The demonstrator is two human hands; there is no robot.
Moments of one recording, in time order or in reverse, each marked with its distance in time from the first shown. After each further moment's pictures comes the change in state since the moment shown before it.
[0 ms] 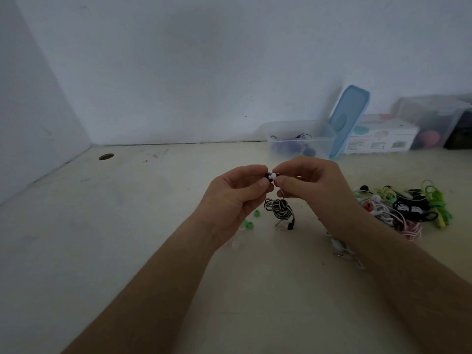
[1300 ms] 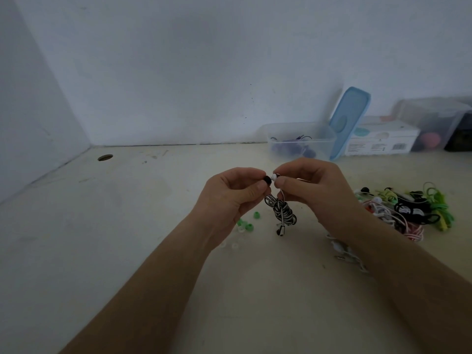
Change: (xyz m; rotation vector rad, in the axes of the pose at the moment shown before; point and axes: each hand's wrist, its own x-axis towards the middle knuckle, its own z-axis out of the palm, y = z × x) left_hand 0.000 0.003 -0.004 0.059 0.013 0.038; right_hand 0.002 0.004 -0.002 0.078 -0.005 0.051
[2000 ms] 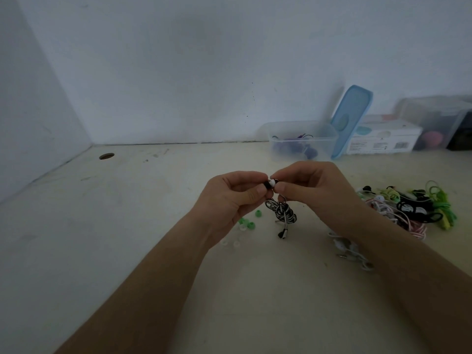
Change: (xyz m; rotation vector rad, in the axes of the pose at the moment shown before) left_hand 0.001 -0.001 -0.007 0.004 -0.015 -0.069; right_hand 0.000 0.003 -0.006 -0.076 -0.160 -0.079
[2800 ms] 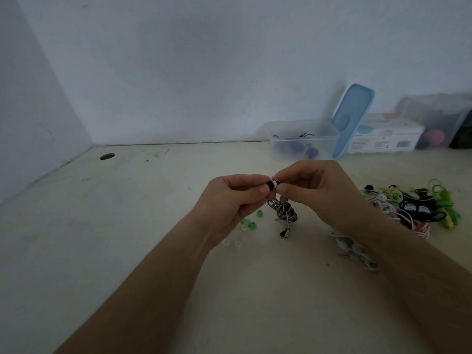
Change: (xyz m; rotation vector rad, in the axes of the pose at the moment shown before) left_hand -0.003 0.002 0.003 0.000 0.026 -0.034; right_hand 0.001 0.002 -0.002 -0.060 -0.019 -0.061
